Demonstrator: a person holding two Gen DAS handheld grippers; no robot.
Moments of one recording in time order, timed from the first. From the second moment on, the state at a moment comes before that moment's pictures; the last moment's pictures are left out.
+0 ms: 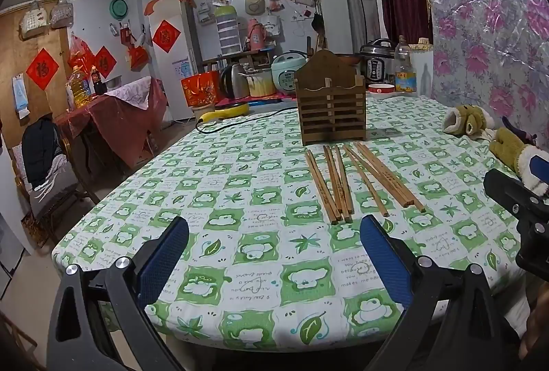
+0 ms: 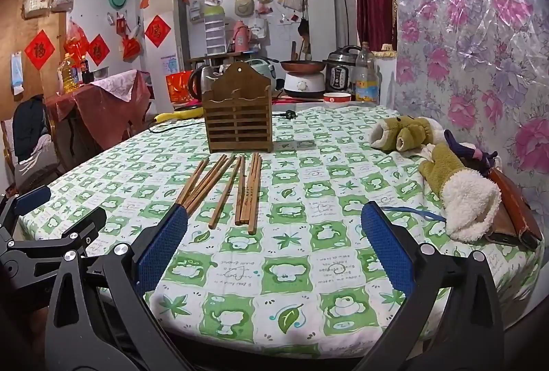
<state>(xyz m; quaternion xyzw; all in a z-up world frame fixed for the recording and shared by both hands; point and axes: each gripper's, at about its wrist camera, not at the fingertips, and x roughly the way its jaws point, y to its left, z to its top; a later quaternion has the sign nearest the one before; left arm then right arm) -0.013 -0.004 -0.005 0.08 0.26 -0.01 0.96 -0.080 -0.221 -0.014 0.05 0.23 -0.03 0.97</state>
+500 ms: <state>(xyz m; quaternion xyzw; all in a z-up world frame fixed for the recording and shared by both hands) -0.013 -0.003 -0.007 0.08 0.26 -0.01 0.96 -0.079 -0.221 -0.015 0.05 0.23 -0.03 0.97</state>
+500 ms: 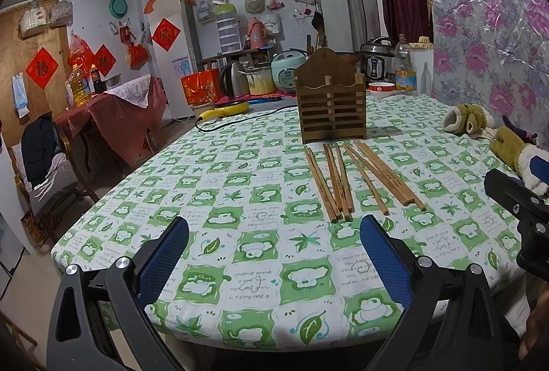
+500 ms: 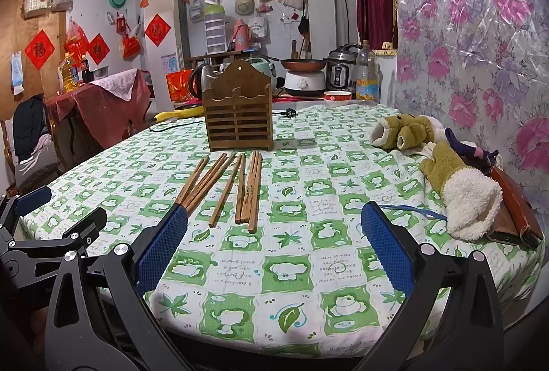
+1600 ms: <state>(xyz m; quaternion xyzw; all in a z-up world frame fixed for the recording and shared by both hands) -0.014 0.000 -0.015 0.08 0.27 -0.01 0.96 -0.077 -0.221 -0.017 0.05 0.24 -0.03 0.97</state>
